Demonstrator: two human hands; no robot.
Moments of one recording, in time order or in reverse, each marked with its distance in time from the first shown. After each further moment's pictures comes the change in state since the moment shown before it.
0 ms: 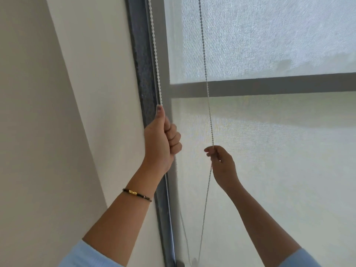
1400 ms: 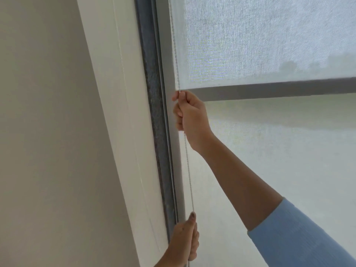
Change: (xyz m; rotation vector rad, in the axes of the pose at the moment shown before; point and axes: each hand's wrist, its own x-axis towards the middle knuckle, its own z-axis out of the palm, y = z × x) left_hand -0.163 -0.165 -0.088 0.343 -0.018 -0.602; right_hand -0.015 -0.208 0.029 0.642 -0.293 -0.082
